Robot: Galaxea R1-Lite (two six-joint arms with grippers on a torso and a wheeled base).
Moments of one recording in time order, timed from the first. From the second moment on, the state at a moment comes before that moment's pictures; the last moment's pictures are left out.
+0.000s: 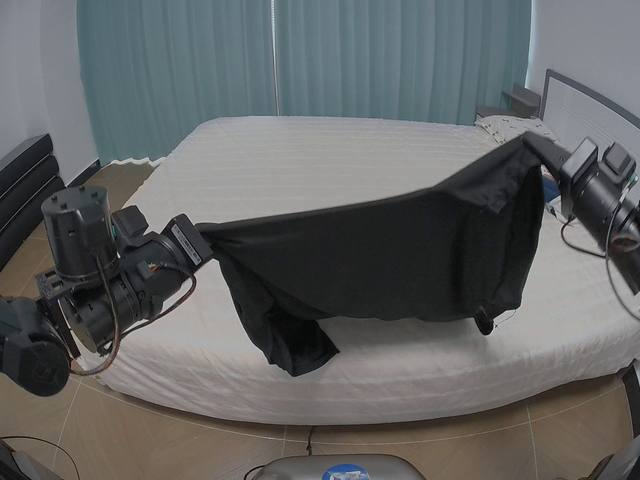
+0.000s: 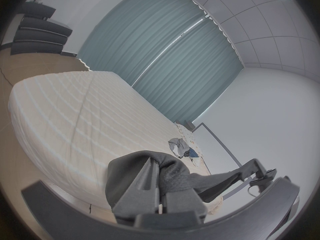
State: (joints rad) left arm -0.50 1.55 -0.63 -0.77 0.12 -0.78; right arm 0.40 1.42 -0.65 -1.07 -0.06 0.73
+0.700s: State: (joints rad) left arm -0.38 1.69 -1.25 -0.26 0.11 -0.78; right arm 0.20 1.60 -1.36 -0.56 -0.10 0.72
